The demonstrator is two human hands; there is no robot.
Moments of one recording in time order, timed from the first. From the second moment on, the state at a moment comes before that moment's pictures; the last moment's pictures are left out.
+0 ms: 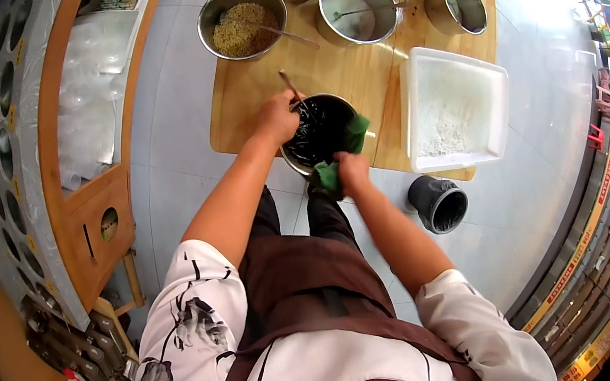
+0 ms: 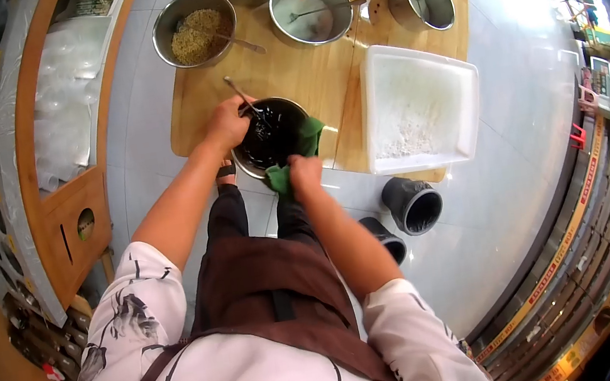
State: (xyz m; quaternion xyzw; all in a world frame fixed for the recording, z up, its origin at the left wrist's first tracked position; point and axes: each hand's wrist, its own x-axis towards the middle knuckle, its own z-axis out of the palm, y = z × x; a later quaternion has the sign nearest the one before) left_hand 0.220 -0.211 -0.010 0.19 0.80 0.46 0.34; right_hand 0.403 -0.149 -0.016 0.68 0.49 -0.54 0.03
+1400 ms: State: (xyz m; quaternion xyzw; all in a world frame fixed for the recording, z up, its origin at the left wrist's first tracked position) left_hand 0.226 -0.211 -0.029 0.07 0.66 0.64 0.38; right_hand 0.384 -0.159 -0.011 0.74 0.35 -0.58 -0.03
